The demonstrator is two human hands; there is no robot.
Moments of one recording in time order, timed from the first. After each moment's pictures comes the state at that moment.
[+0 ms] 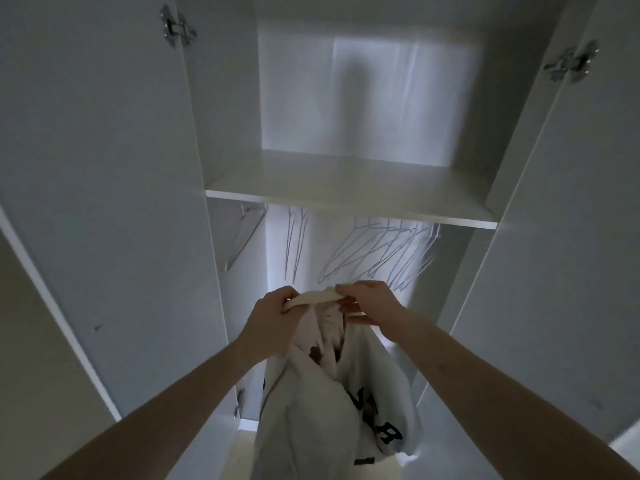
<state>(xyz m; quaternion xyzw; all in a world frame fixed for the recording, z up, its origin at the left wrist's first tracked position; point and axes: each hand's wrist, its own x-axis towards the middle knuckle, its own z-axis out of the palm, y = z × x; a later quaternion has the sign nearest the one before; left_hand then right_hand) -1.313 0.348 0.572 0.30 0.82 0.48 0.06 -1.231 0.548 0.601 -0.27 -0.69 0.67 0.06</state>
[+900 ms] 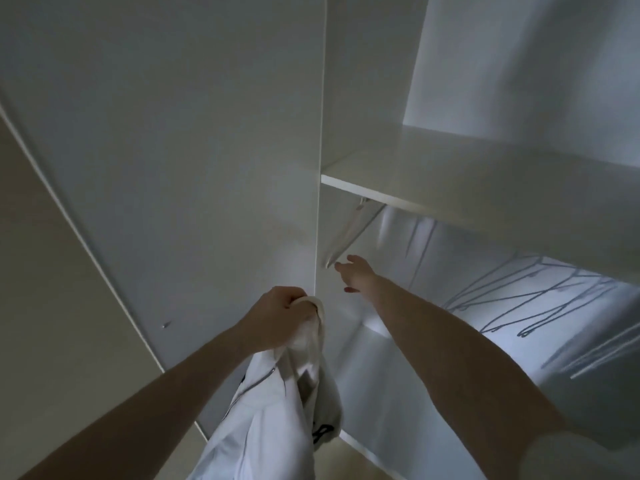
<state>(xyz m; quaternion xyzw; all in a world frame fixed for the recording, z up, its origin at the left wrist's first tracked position) -1.464 0.260 0.545 0.11 0.90 0.42 0.06 -1.582 0.456 0.512 -0.17 -0.82 0.54 -0.10</state>
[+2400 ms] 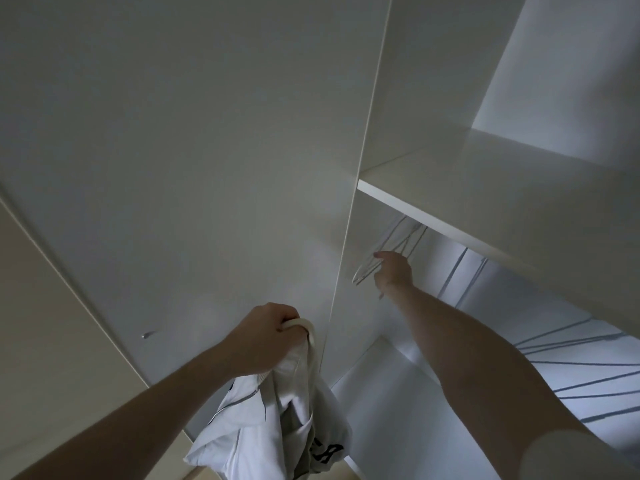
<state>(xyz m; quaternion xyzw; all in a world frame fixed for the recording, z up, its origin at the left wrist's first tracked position) -1.494 0.247 0.524 0.04 0.92 0.38 0.05 -1.695 0.493 0.474 -0.06 -0.95 0.29 -0.01</state>
